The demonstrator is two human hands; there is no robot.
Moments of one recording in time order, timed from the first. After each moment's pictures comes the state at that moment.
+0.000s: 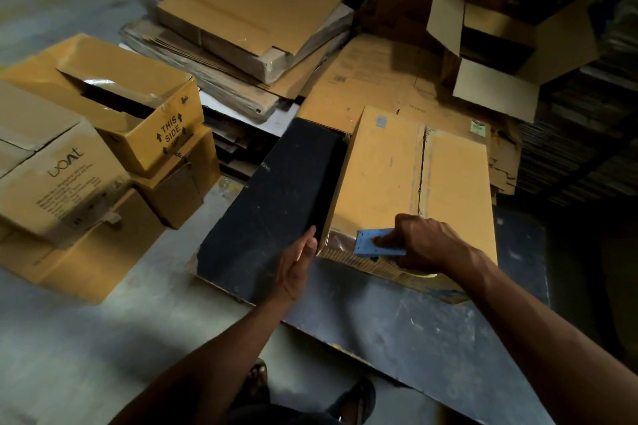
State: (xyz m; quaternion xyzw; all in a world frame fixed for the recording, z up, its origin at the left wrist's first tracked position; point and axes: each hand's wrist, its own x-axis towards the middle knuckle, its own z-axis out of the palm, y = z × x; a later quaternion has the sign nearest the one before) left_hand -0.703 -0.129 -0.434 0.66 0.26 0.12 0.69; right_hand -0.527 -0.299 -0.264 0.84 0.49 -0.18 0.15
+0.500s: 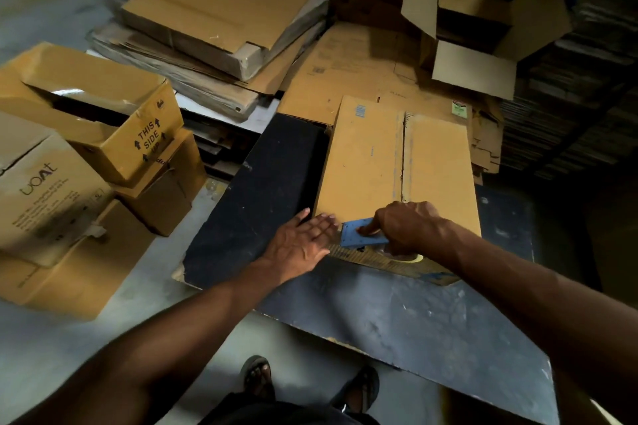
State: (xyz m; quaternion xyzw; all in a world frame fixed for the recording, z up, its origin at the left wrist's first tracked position) left_hand -0.654 -0.103 -0.433 0.98 -0.09 0.17 -0.01; right_hand -0.534 -0.288 -0.248 0.84 0.46 -0.17 0.22
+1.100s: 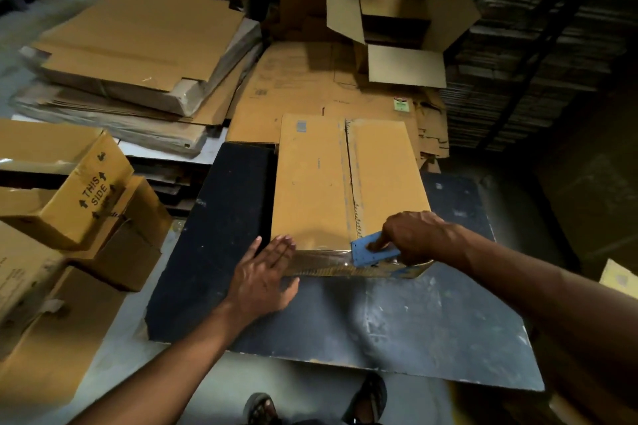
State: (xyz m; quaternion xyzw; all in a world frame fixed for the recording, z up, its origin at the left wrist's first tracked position) left_hand -0.664 -0.120 -0.423 0.97 -0.06 0.23 0.09; right_hand -0.503 -0.383 -0.239 0.85 0.42 -0.22 0.21
